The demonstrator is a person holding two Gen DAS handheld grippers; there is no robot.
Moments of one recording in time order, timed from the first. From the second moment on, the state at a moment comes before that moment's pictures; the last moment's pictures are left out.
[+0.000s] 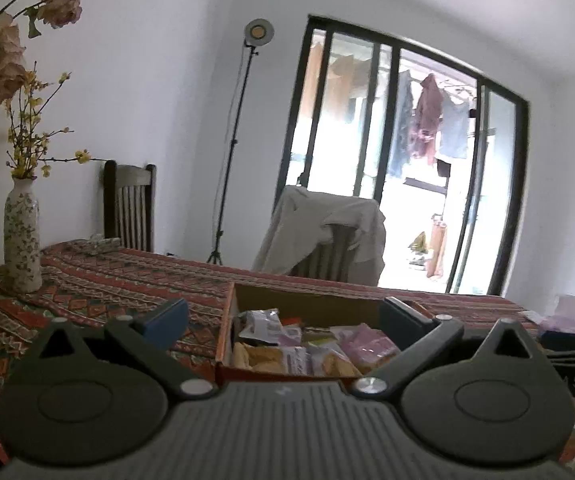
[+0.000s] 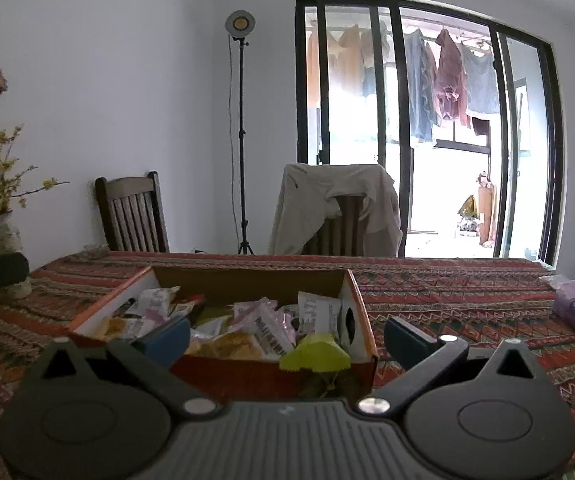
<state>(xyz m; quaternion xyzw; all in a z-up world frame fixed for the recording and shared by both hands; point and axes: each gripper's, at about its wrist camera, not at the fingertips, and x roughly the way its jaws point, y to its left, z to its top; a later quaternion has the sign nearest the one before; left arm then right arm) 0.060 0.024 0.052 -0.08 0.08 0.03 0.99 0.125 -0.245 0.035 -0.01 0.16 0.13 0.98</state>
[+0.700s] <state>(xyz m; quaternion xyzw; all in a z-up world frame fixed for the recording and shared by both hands) 0.001 0.010 -0.005 -0.03 0.16 0.02 0.99 0.050 -0.275 -0.011 0.01 0.21 0.12 0.97</state>
